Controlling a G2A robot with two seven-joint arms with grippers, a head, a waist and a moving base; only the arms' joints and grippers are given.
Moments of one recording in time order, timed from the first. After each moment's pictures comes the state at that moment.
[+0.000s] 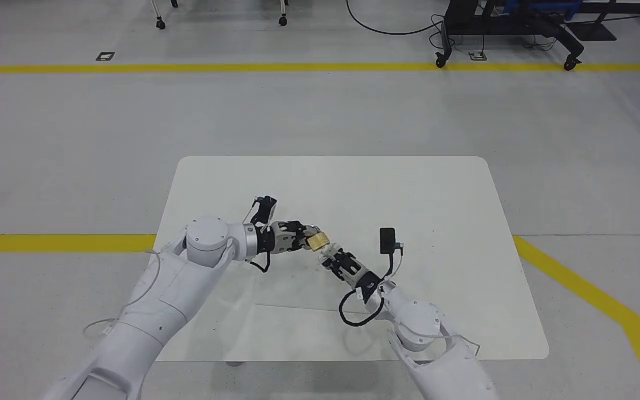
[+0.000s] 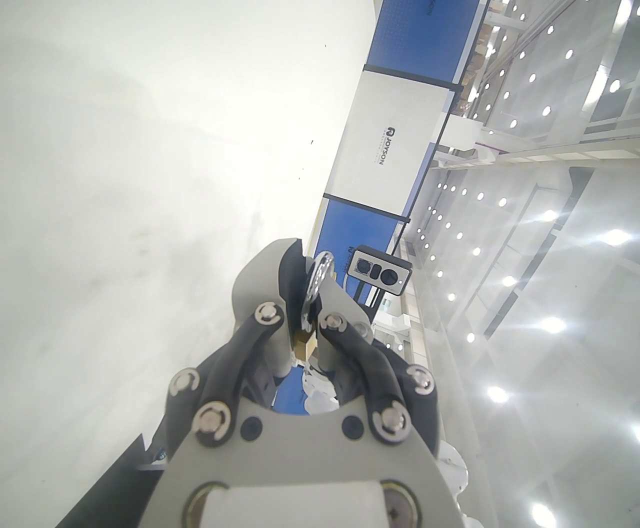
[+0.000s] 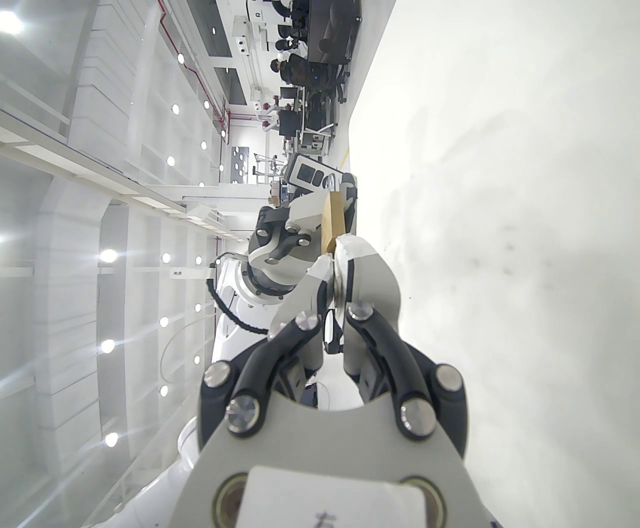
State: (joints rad) left arm 0.64 -1.27 -0.84 -0.94 -0.47 0.11 -0.91; right arm -1.27 -1.30 1.10 -1.57 0.10 0.02 0.29
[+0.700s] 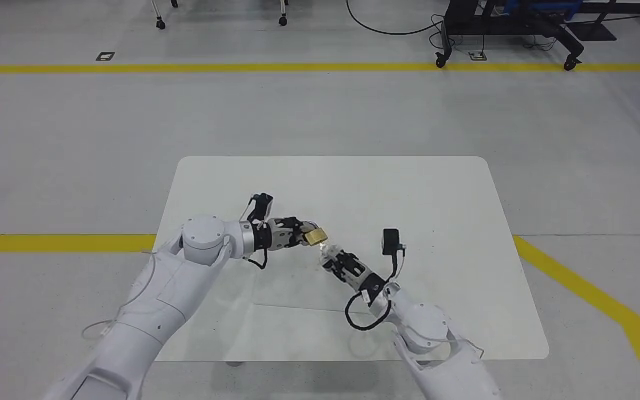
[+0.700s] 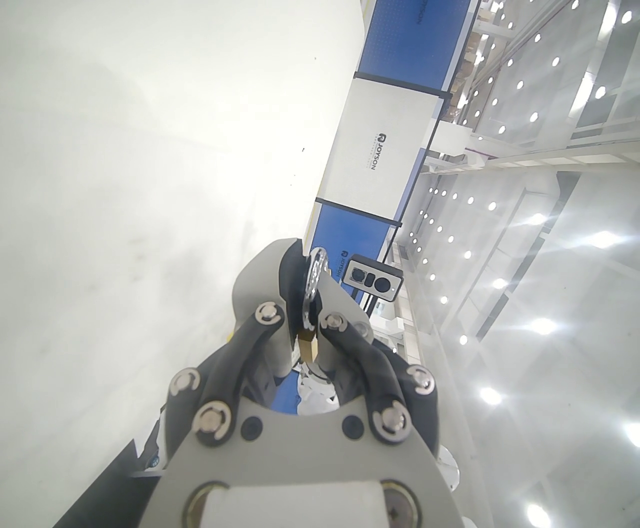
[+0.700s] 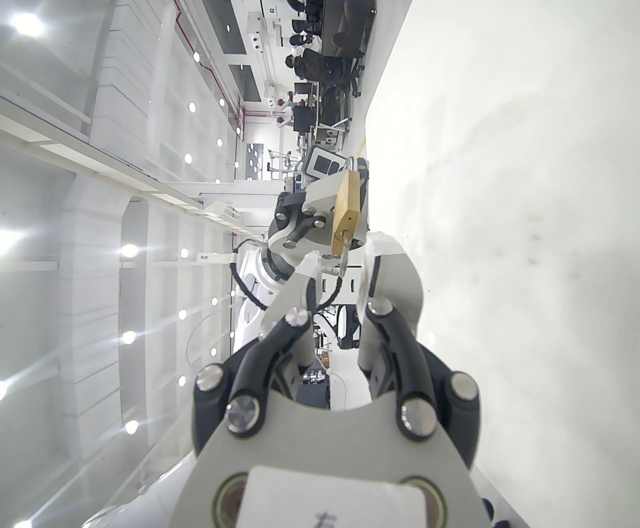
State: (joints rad) left arm 0.64 -1.27 -0.89 -0.93 -0.47 0.11 -0.91; right arm -1.31 -1.30 1.14 -1.62 0.14 0.01 0.35
